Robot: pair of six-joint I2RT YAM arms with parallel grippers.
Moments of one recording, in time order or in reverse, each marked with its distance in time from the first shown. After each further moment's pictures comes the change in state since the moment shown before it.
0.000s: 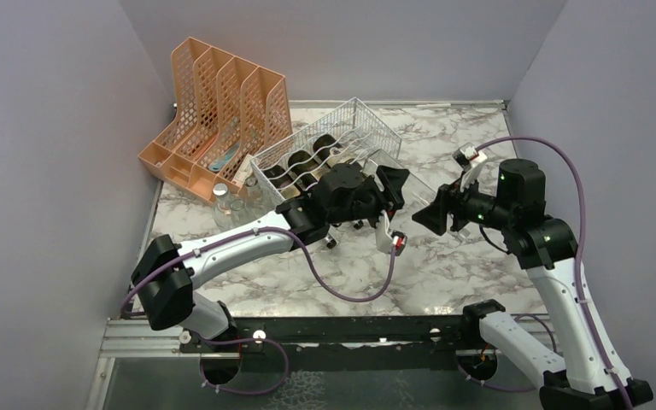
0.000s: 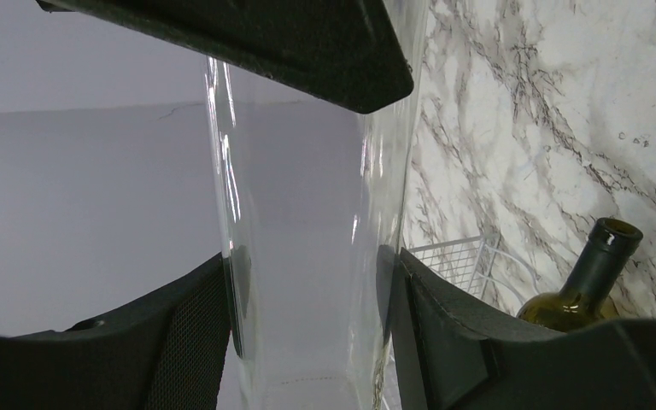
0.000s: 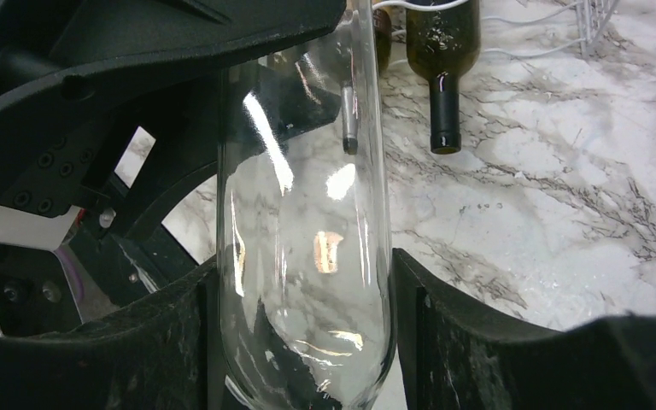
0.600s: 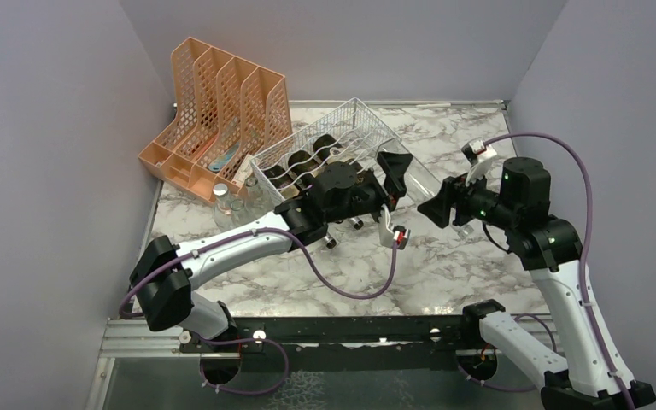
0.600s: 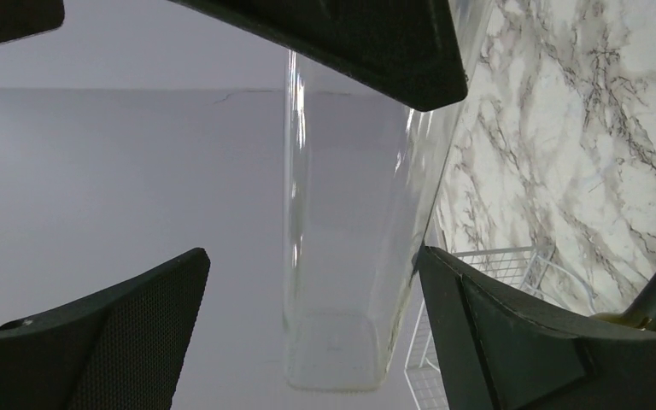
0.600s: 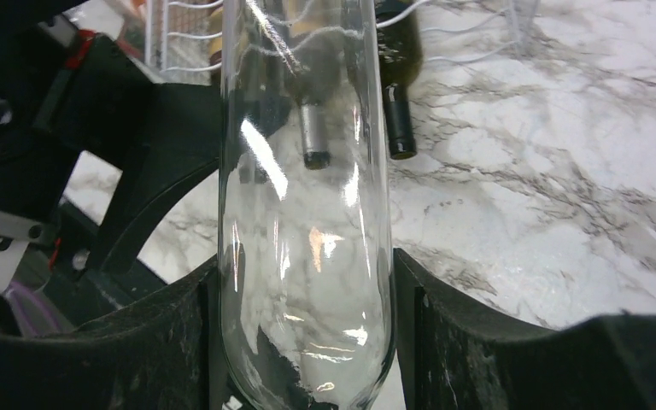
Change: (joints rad) left arm 0.000 -0.013 -0.001 0.098 -0.018 -0.011; right arm 0.008 -0.004 0.036 -0.004 0.125 0.029
